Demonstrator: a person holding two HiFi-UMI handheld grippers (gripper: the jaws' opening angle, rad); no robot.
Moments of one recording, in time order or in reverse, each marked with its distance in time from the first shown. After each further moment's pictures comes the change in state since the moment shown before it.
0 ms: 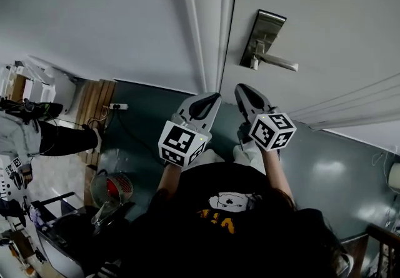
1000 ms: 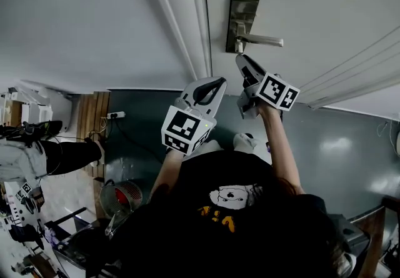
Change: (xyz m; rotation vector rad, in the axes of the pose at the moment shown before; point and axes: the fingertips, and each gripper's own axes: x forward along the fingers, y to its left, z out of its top) left arm 0.025 -0.040 0.014 0.115 -0.018 -0.161; right arm -0.001 -0.073 0.025 0.334 -0.132 -0.093
